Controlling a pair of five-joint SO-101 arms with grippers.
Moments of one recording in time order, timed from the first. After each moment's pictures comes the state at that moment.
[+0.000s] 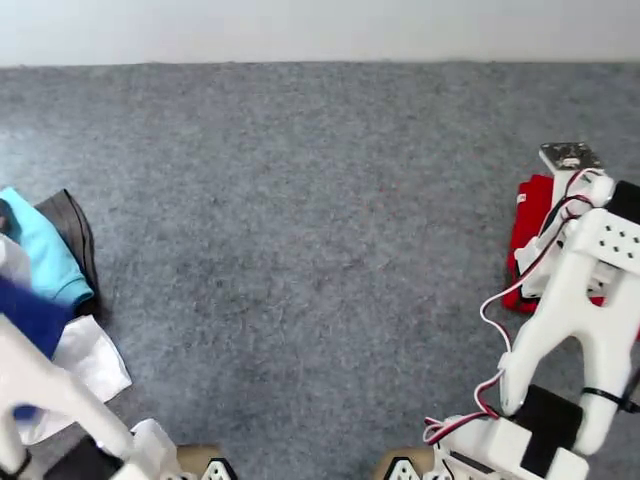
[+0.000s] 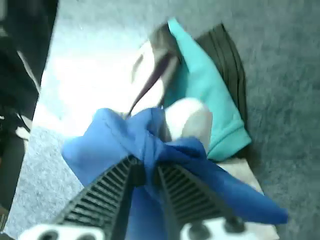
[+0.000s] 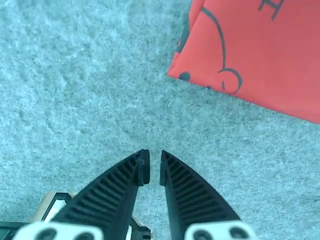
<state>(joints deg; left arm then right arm) -46.9 -21.5 -8.7 91.6 -27.7 24.4 -7.6 2.1 100.5 29.1</state>
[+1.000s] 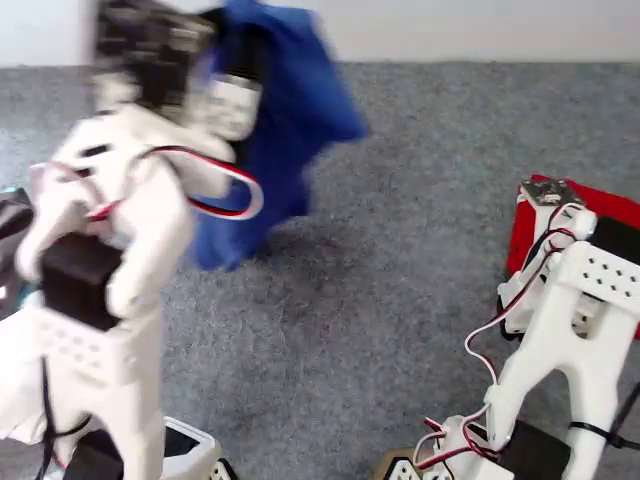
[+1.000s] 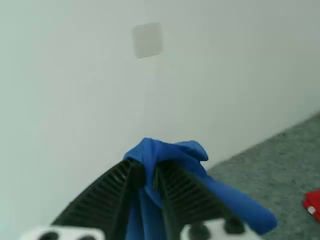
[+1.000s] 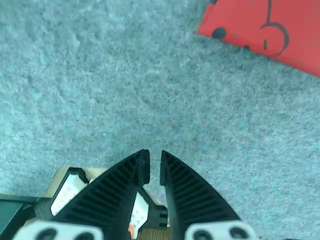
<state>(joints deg) 20.7 -20.4 -26.6 65.9 -9.7 24.4 -17.9 18.2 100.5 29.1</state>
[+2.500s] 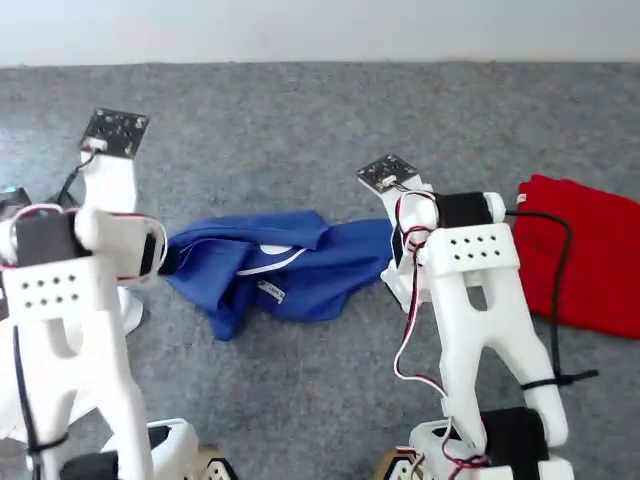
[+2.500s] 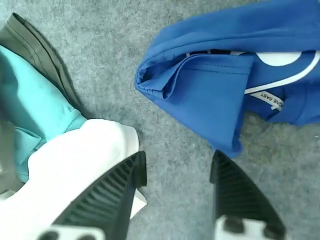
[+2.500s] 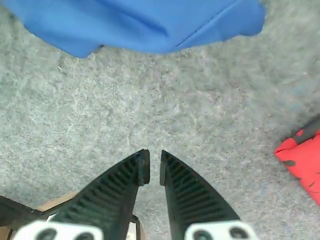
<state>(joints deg) -13.3 -26.8 11.3 99.4 -12.4 -10.4 -14.3 18.2 92.1 22.8</state>
